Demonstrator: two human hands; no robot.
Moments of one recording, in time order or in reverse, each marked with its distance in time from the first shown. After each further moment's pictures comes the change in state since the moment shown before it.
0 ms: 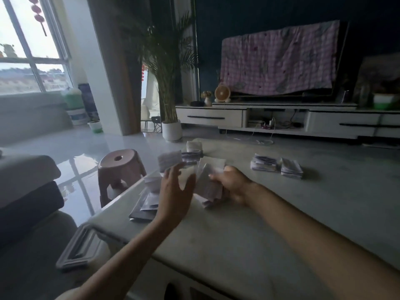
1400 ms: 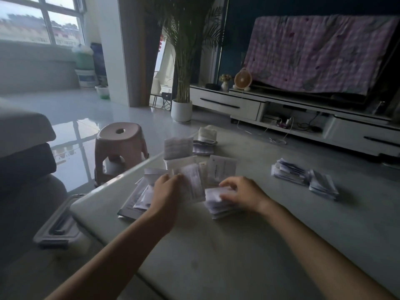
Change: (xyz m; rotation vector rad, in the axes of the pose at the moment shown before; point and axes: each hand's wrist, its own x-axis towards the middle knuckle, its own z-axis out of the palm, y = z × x) left_hand 0.038 -0.040 -0.002 -0.672 0.094 -0.790; right_hand 0.115 0.051 -0.014 -1.016 -0.118 -0.257
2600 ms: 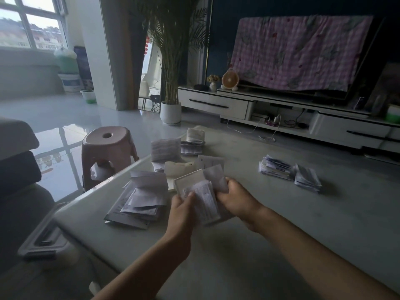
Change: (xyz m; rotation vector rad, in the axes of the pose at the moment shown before) left_hand -0.016 -0.049 0.031 -0.092 -0.041 -0.083; right_hand -0.030 -0.011 0.011 0.717 0.067 0.074
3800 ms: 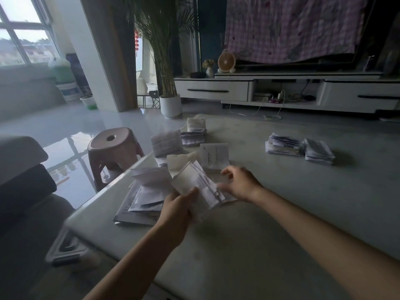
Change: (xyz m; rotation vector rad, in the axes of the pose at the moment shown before) left_hand 0.029 -0.008 -0.033 0.005 -0.216 -0.047; right_hand 0.022 0.016 -0.007 -0.635 0.087 0.136
